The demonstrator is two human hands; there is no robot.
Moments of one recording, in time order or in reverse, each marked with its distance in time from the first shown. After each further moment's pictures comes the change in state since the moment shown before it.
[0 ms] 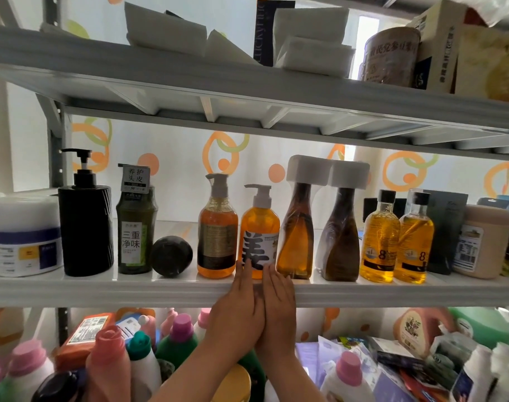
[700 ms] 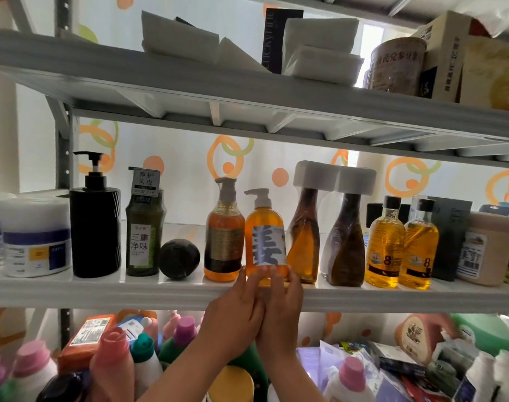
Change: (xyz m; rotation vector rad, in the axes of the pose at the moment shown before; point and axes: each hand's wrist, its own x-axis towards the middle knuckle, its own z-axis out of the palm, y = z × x) left_hand -0.001 -0.014 -0.020 -0.054 0.018 0.165; right_hand 0.005 -0.014 0.007 0.058 0.018 0.210
